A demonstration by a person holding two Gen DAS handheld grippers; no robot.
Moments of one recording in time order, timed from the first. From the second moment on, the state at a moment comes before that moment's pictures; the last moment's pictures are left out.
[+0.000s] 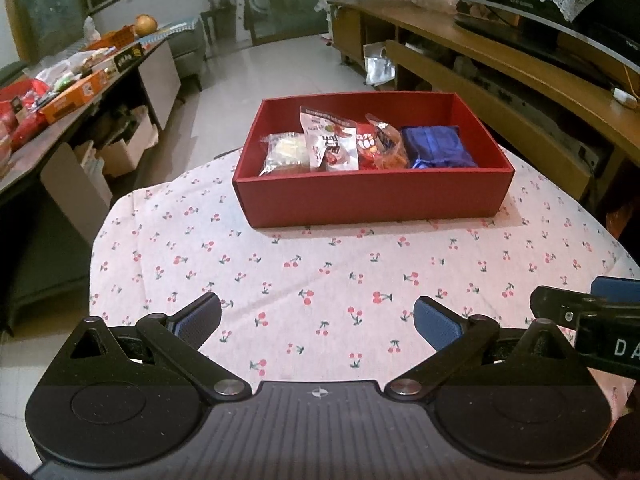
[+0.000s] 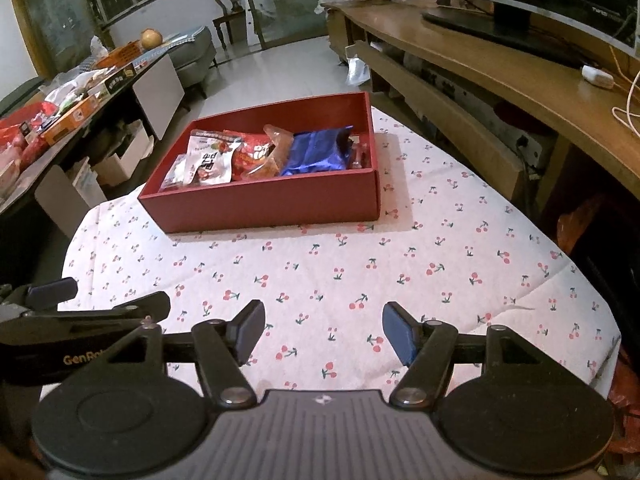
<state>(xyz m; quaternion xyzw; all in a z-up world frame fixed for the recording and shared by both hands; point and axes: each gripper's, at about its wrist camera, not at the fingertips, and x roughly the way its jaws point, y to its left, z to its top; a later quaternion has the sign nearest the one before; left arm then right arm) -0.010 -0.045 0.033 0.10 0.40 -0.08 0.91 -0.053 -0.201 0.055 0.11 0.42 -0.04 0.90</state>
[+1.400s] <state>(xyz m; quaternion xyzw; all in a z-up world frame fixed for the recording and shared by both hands) -0.055 -0.028 0.021 0.09 0.43 -0.10 0.89 -0.094 -0.179 0.041 0.08 0.45 -0.04 0.89</state>
